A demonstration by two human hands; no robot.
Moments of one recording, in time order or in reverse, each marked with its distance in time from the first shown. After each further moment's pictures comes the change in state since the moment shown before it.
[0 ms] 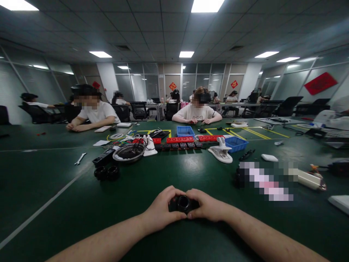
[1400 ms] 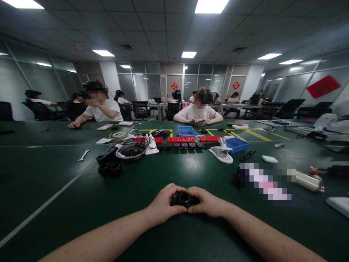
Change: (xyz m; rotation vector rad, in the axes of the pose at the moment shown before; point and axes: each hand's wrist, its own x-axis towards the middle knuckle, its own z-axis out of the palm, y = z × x) left_hand 0.000 -0.006 0.001 -0.034 0.015 -0.024; right_hand 0.001 -0.002 -0.001 0.089 0.001 -0.007
